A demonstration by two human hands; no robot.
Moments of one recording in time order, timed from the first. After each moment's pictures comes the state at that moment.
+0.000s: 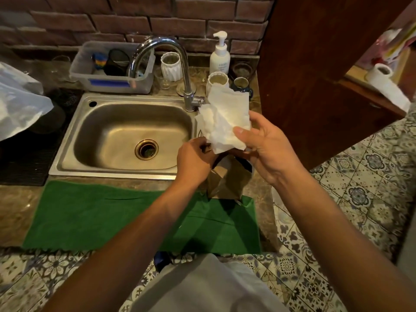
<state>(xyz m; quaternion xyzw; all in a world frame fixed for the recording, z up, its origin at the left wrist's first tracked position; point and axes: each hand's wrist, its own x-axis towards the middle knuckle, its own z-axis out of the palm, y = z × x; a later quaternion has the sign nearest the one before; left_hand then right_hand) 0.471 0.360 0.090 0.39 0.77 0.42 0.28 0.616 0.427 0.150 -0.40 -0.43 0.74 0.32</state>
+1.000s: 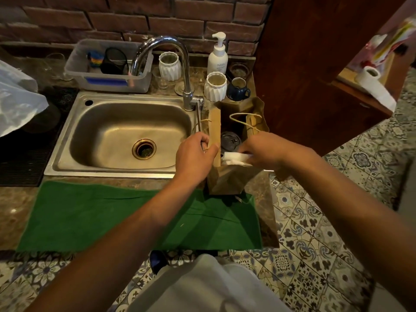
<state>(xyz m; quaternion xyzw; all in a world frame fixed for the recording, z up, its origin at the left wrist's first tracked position) 0.456 0.350 0.096 0.45 0.78 0.36 0.25 0.612 0.450 0.154 -0.33 -0.90 0.15 -0.24</state>
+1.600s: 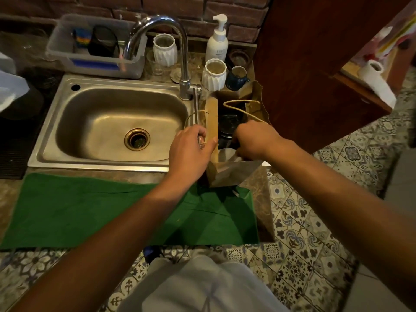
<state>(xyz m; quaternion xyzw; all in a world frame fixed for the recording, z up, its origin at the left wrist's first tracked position) 0.445 0.350 0.089 0.48 0.77 0.36 0.22 0.576 0.460 0.131 -0.41 -0.88 0.08 -0.23</state>
